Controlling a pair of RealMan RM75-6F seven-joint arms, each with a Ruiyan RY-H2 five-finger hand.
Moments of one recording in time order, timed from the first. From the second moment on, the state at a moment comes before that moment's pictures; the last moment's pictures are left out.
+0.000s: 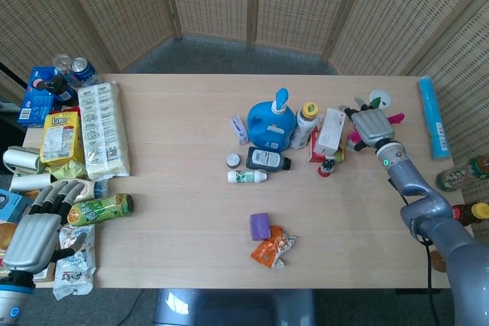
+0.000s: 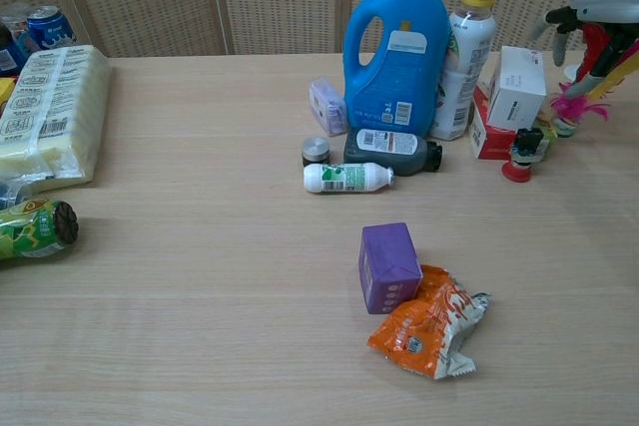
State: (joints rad) left arm -0.10 -0.98 0.03 -2.10 1.46 1.40 0.32; right arm 0.87 -1.56 0.08 -0.58 -1.51 0.64 0.43
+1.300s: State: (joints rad) left arm -0.12 -1.00 0.03 -2.05 1.50 1.38 0.24; right arm 0.73 -1.38 0.10 -0.81 -1.45 0.87 0.23
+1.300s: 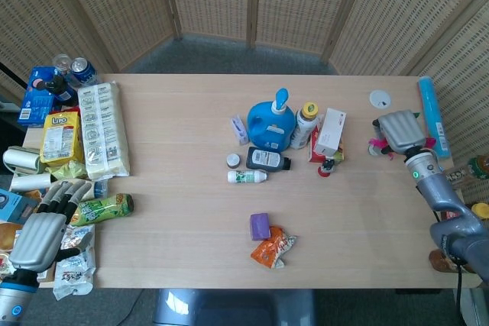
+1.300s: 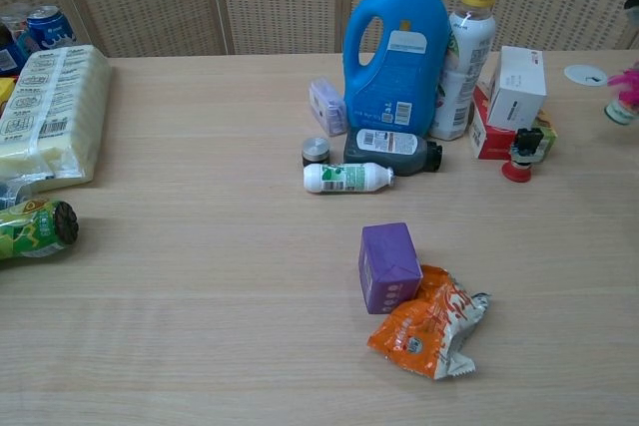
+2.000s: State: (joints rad) left arm -0.08 -1.00 0.07 -2.01 1.58 1.41 0.16; right arm 0.66 -0.94 0.24 -1.59 -1.33 1.06 -0.14
